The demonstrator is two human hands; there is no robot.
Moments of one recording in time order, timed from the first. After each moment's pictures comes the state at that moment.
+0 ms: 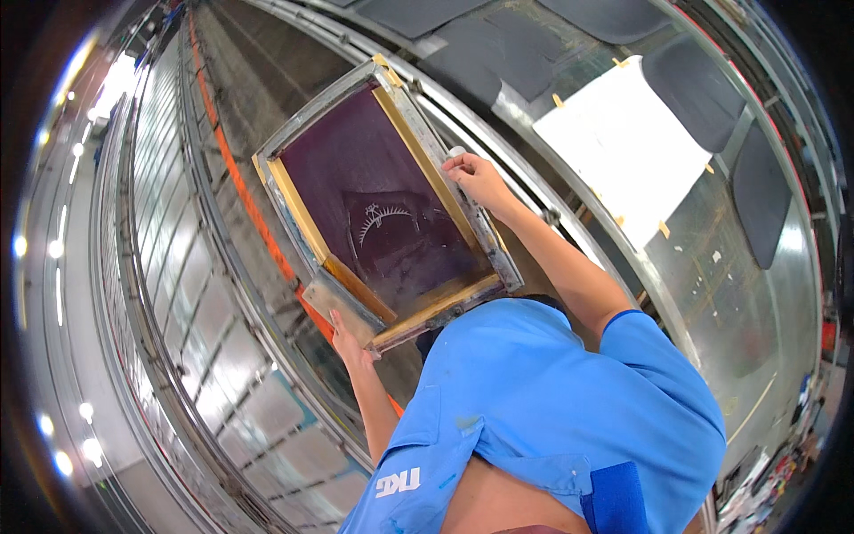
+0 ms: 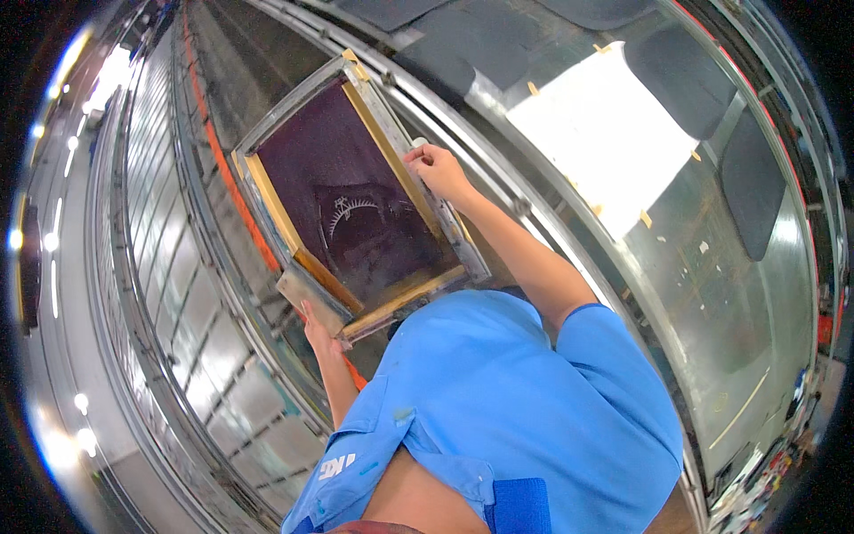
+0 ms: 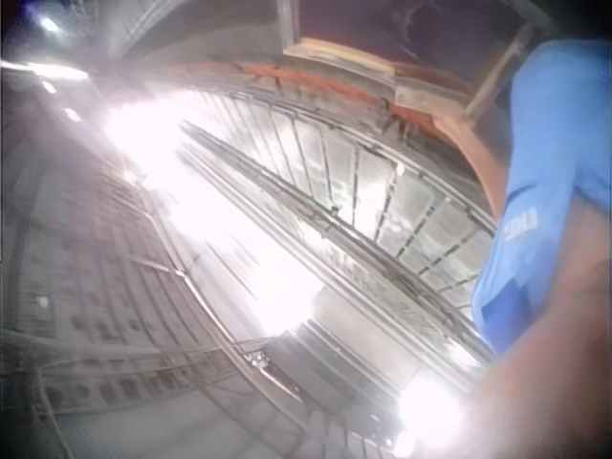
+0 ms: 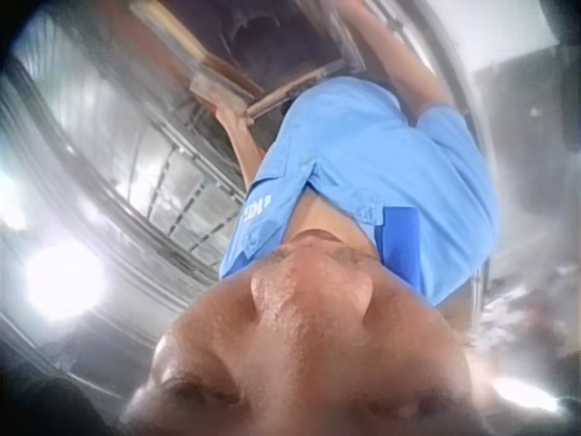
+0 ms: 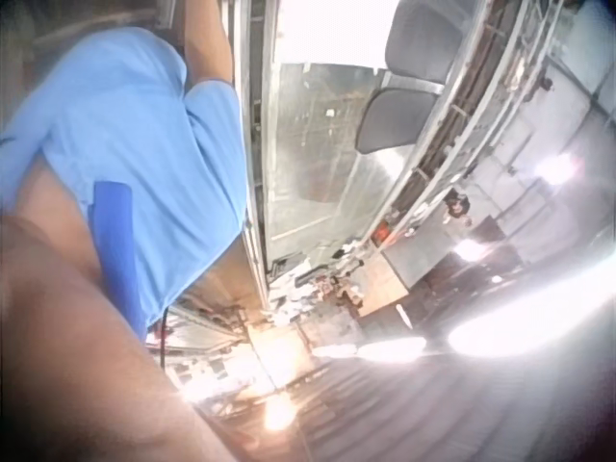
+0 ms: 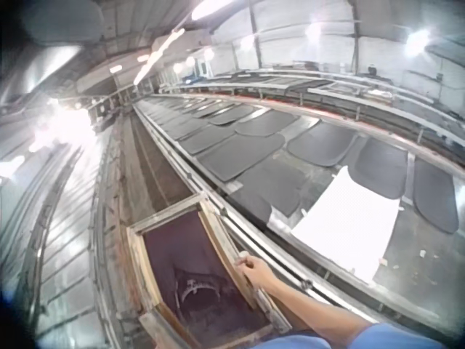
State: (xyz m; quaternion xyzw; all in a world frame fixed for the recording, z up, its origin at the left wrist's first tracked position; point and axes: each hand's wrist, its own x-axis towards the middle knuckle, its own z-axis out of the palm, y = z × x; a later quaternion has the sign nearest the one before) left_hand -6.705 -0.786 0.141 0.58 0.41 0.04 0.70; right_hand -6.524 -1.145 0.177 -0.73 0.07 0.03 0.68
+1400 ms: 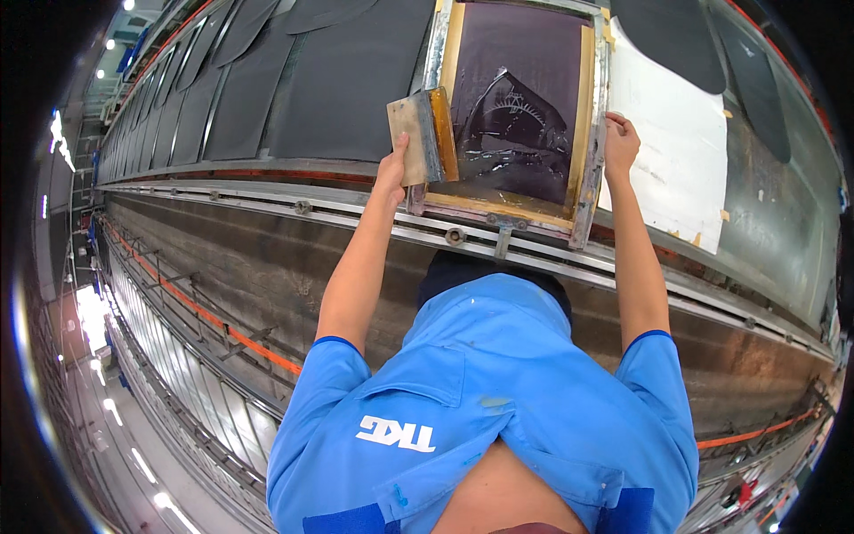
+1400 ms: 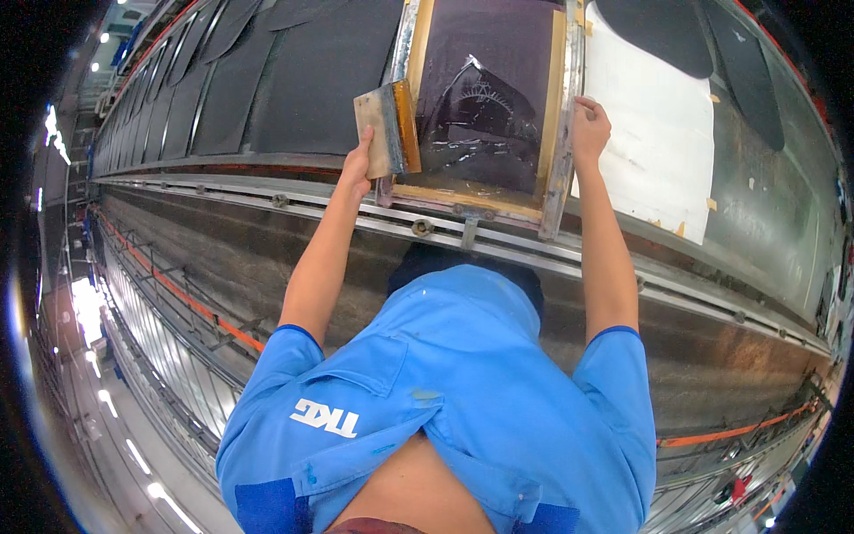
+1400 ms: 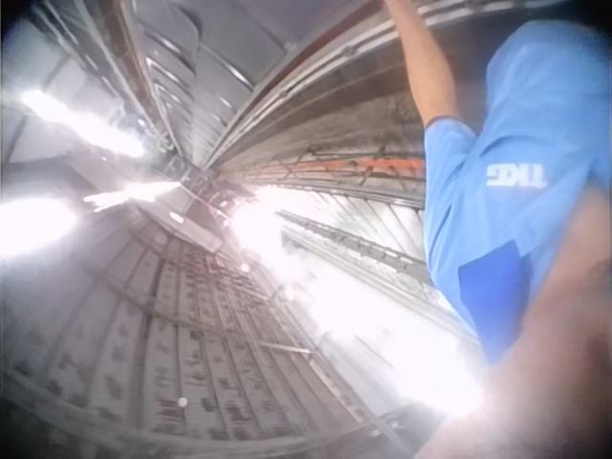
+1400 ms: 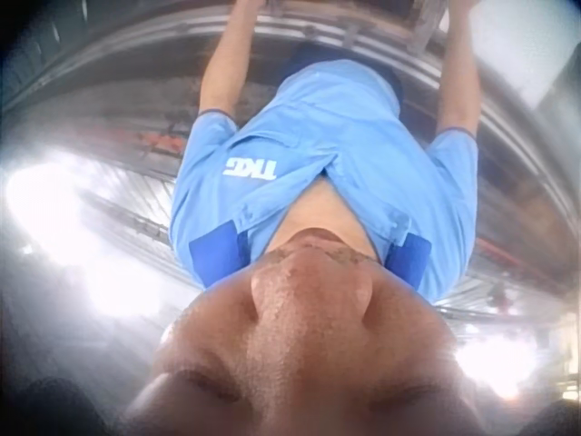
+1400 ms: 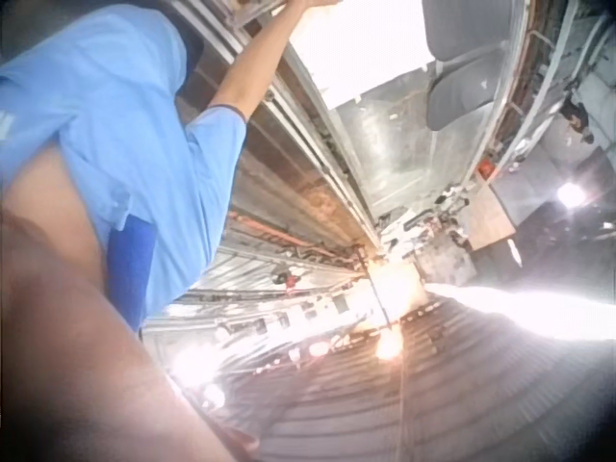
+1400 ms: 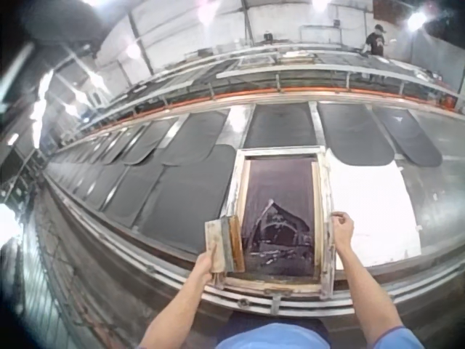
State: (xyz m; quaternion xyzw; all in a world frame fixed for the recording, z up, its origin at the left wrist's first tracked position) left_hand -5.977 -1.082 0.100 0.65 0.00 -0.48 0.60; right_hand -6.310 -1.368 0.094 -0.59 0.56 -0.45 0.37
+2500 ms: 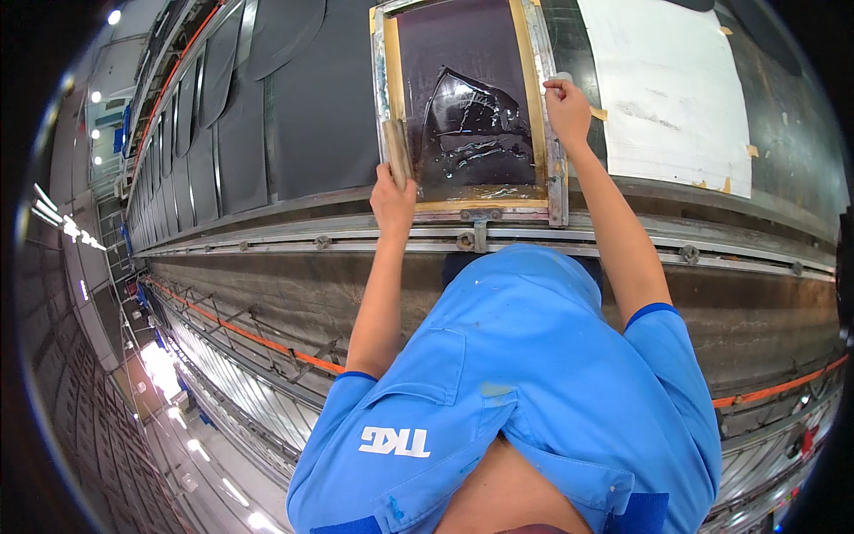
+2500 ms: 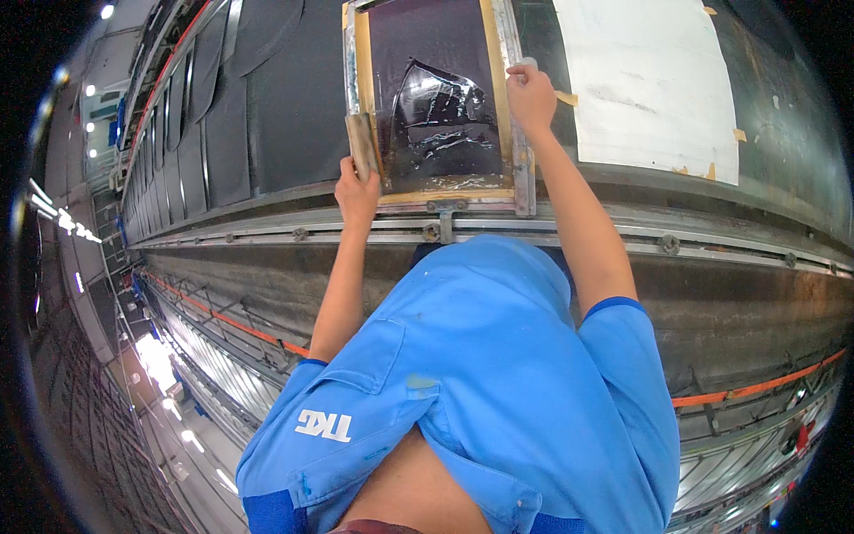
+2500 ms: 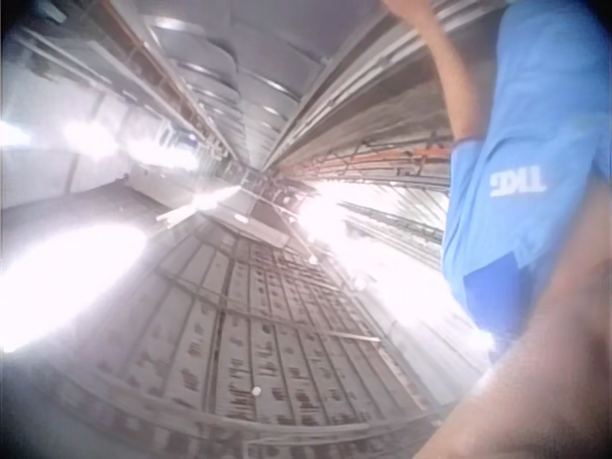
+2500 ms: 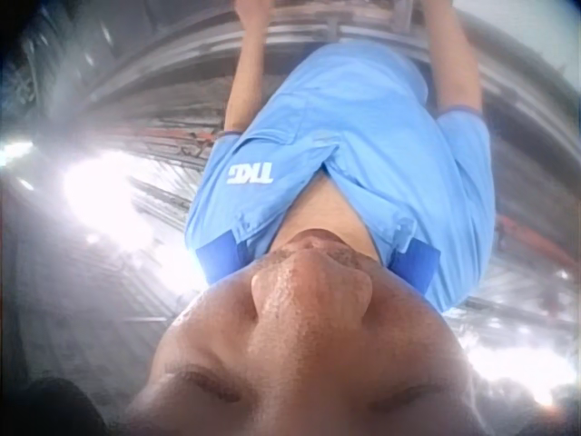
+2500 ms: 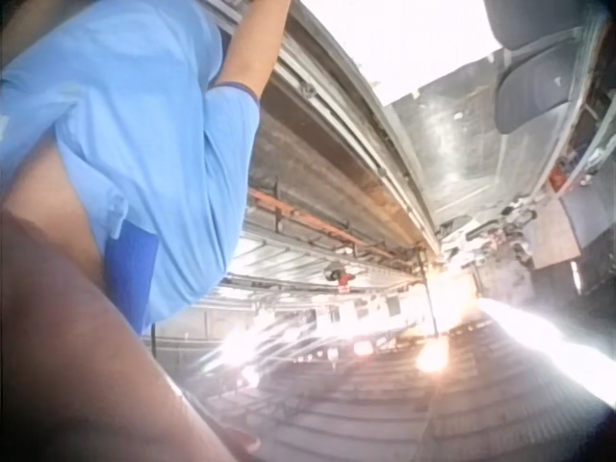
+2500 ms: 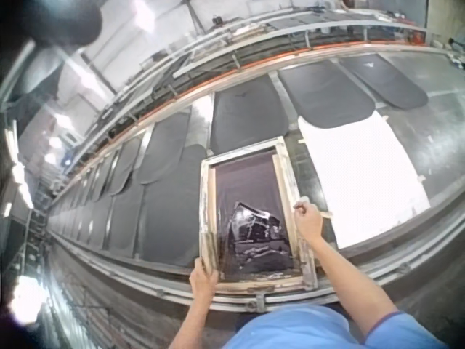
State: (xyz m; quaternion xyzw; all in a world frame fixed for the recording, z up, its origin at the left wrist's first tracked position) left_hand -6.037 -1.091 0.124 0.88 -0.43 -0.05 0.20; right_hand -6.272 -1.348 0.043 -0.62 0.60 -0.34 0.37
